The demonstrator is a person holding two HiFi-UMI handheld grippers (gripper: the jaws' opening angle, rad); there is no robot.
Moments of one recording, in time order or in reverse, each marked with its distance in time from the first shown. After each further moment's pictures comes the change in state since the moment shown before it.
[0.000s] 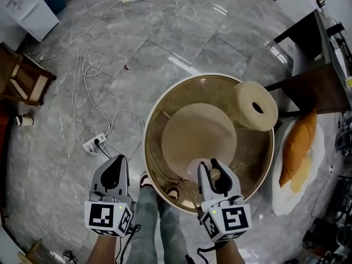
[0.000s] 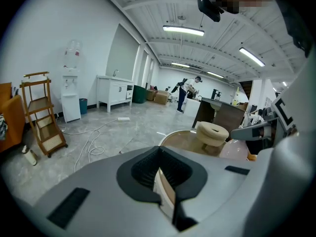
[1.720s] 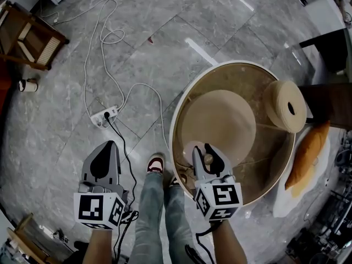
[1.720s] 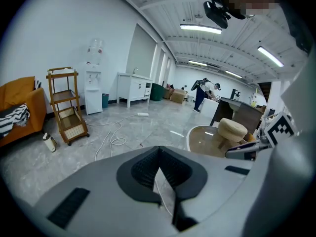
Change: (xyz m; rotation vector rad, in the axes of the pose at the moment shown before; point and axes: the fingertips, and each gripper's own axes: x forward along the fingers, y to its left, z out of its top) left arm -0.037 0.105 -0.051 -0.105 0.021 0.173; right arm 0.087 0.069 -0.099 -0.062 0.215 0.084
